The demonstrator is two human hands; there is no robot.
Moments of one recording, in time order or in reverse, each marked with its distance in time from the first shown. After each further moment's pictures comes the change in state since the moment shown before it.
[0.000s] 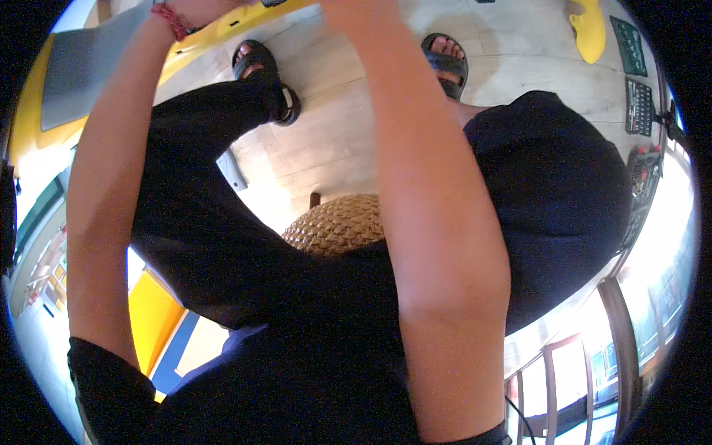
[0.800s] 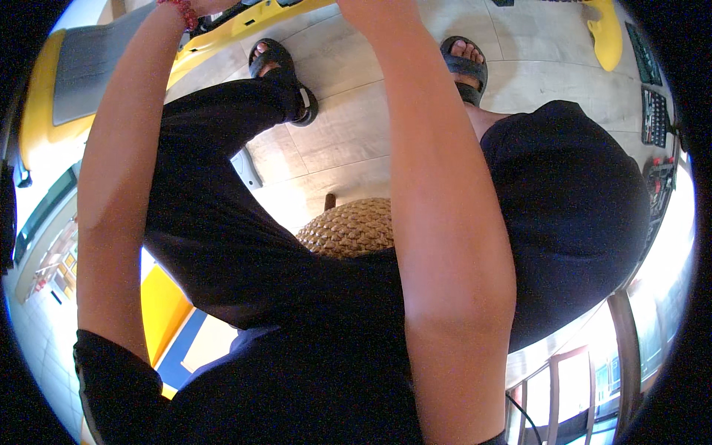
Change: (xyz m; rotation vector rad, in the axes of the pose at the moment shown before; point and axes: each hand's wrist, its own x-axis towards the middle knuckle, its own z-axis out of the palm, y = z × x) left_hand 0.006 -0.022 -0.005 0.164 0.039 -0.107; right_hand 0.003 -0.002 0.009 0.022 0.003 0.065
